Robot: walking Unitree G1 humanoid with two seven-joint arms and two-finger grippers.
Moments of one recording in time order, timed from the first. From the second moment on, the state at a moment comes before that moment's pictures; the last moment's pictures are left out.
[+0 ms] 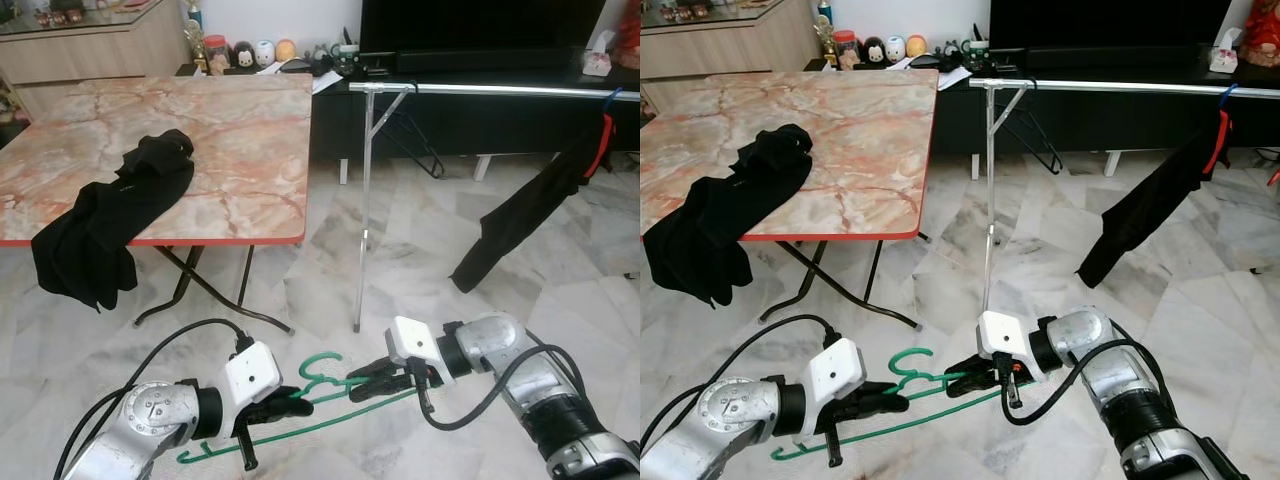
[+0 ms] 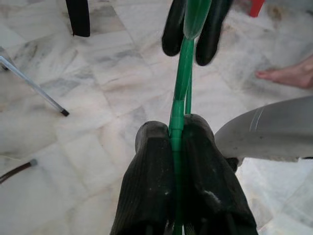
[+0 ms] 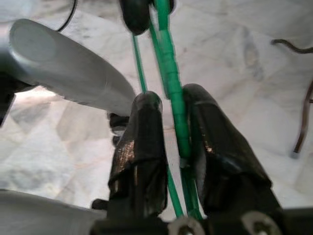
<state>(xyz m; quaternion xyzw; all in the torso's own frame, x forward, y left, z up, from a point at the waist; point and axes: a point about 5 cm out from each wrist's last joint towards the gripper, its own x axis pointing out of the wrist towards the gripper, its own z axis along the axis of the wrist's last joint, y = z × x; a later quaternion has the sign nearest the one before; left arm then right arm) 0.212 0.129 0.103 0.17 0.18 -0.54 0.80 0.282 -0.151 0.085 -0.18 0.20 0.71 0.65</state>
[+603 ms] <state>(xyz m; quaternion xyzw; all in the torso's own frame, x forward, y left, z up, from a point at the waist) 0.209 0.148 0.076 0.26 0.23 -0.52 0.78 0.275 -0.150 0.068 -0.18 0.23 0.71 0.64</state>
